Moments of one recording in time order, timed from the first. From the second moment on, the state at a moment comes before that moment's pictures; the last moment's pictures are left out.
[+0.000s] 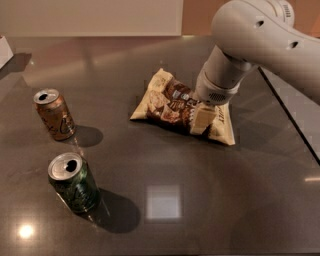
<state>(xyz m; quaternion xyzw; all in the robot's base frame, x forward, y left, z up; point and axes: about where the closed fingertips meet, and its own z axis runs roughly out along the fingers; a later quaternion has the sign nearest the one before) 0.569 -0.107 0.843 -0.65 0.74 -0.02 0.17</state>
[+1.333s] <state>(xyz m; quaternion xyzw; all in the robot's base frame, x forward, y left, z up) 0.585 -0.122 0.945 -0.62 0.76 0.05 0.20</state>
